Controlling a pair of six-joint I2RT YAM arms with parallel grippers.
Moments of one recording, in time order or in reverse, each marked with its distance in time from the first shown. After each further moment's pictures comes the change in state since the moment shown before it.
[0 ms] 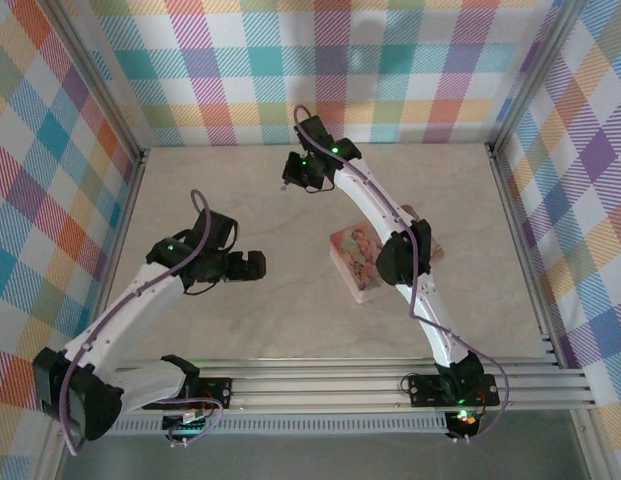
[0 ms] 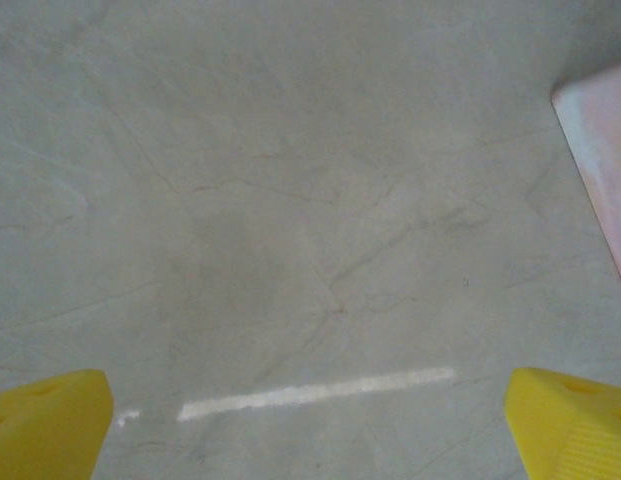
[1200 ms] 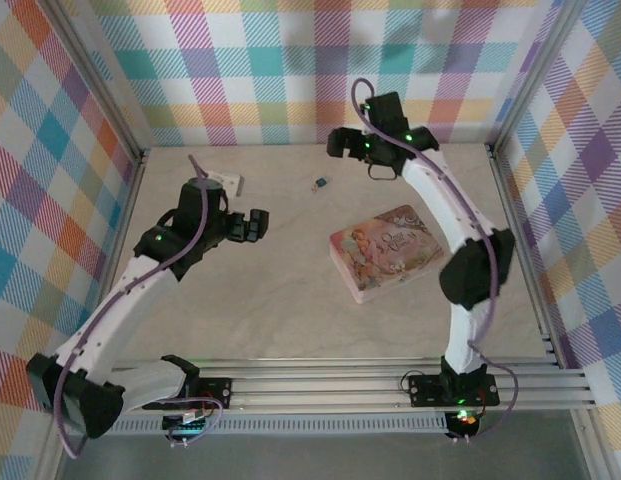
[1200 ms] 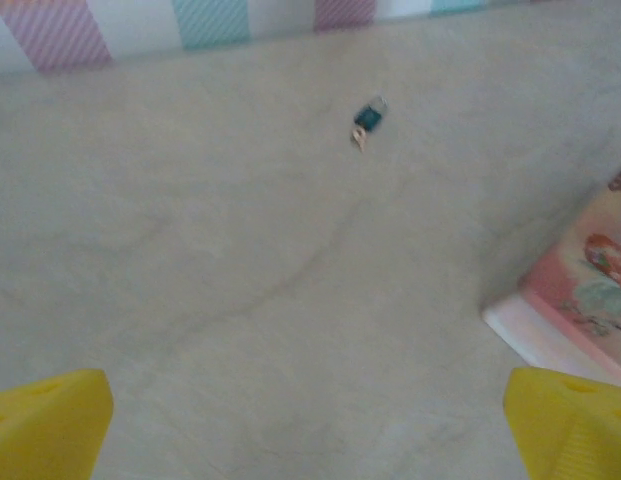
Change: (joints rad) left arm 0.009 -0.047 0.118 0.306 -0.126 0.351; right arm -0.158 -0.694 -0.760 0.236 0.174 -0.352
